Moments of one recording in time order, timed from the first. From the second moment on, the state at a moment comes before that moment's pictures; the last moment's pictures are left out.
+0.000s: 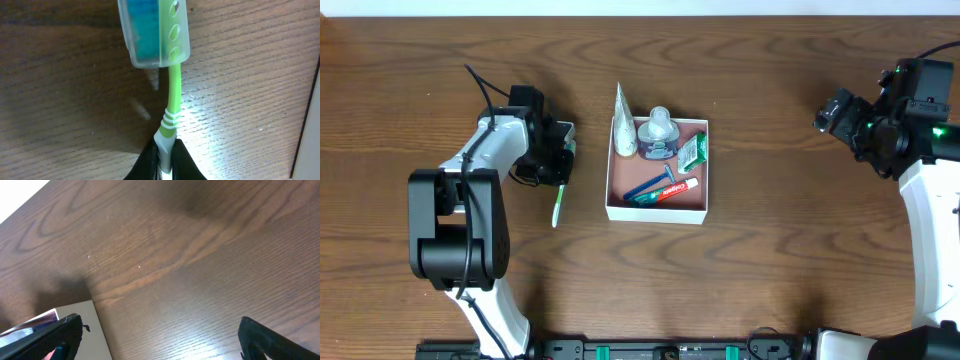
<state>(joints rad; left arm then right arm) -0.03 1.99 1.27 -0.83 0.23 0.19 -0.16 1.45 1.33 -0.87 -0.11 0.46</state>
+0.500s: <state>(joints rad) -0.03 1.84 1.37 -0.97 0.23 0.19 -0.16 1.45 1.33 -0.87 -0.11 0.46</state>
